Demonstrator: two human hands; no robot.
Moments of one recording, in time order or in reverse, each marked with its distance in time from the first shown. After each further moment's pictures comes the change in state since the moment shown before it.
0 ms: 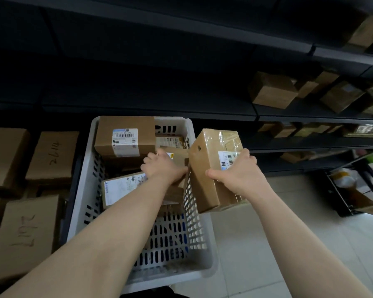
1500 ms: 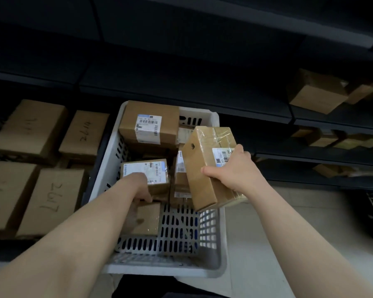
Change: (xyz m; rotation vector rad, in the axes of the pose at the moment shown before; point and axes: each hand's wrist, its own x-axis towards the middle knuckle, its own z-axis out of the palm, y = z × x) left_hand 0.011 -0.132 0.030 0.259 -0.426 0.027; right_hand 0.018 -0.022 0.033 -0.035 -0.209 -0.162
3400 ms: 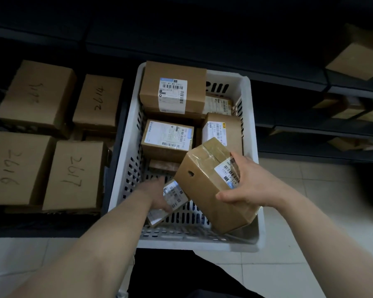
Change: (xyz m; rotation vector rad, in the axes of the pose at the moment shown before) left_hand 0.026 -0.050 0.113 -0.036 -0.094 0.164; right_hand -0.020 0.013 0.074 -0.094 -0.341 -0.226
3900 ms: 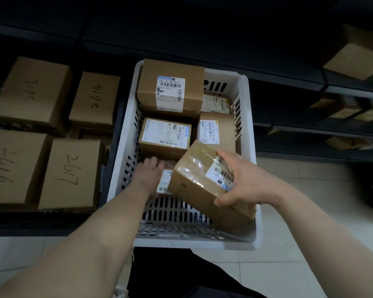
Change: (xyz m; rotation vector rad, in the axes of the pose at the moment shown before) left_hand 0.003 0.002 -0.022 0.356 0.327 0.071; right_hand -0.001 -0.010 -0.003 -0.144 -0.121 -0.070
